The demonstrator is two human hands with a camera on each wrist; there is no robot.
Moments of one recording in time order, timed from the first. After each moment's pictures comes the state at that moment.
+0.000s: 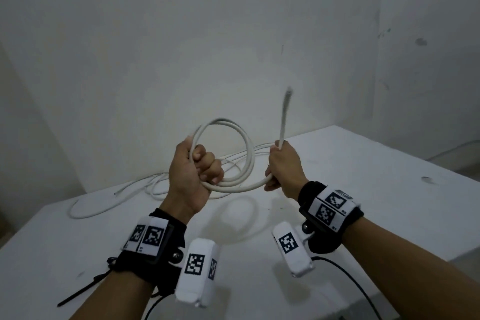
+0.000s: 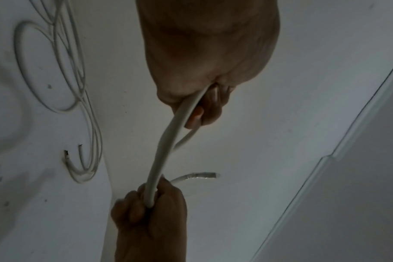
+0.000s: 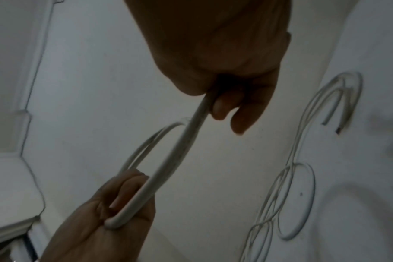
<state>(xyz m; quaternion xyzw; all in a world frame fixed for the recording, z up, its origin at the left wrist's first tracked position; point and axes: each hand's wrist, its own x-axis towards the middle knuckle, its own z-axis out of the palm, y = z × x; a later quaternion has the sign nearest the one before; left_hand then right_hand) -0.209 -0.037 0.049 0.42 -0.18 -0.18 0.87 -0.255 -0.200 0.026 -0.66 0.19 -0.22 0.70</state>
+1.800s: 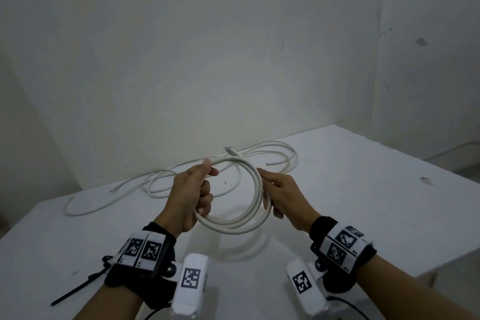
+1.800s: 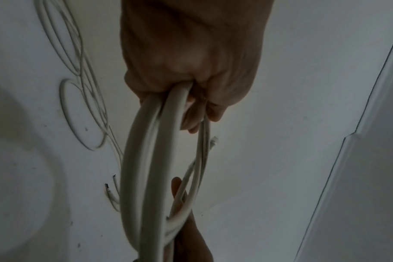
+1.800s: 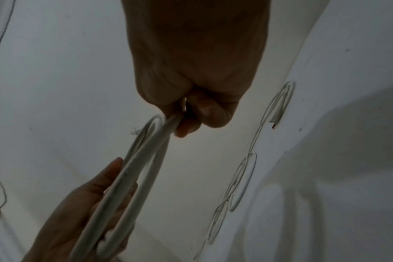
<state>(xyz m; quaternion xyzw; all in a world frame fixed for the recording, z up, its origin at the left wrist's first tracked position) -0.199 -0.020 0.013 0.67 -0.12 -0.12 0.73 -0.270 -0.203 -0.038 -0.72 0.00 -0.18 0.67</state>
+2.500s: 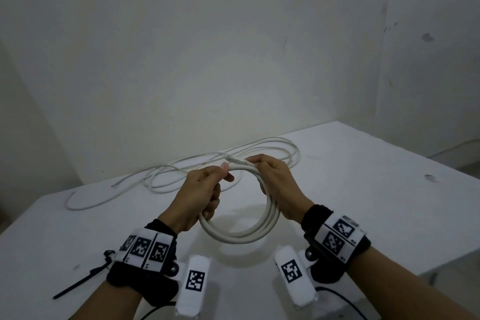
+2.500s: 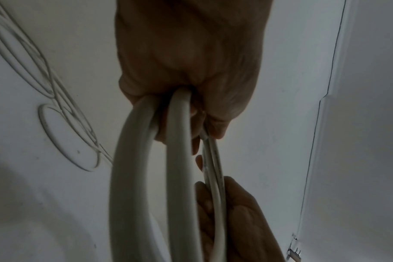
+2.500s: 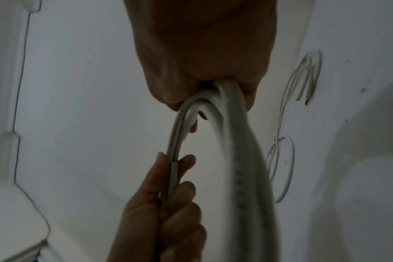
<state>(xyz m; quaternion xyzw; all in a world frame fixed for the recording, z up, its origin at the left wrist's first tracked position) -0.214 -0.022 0.013 0.75 -0.21 -0.13 0.61 -0.258 -0.189 -0.017 -0.70 0.02 -0.22 0.68</state>
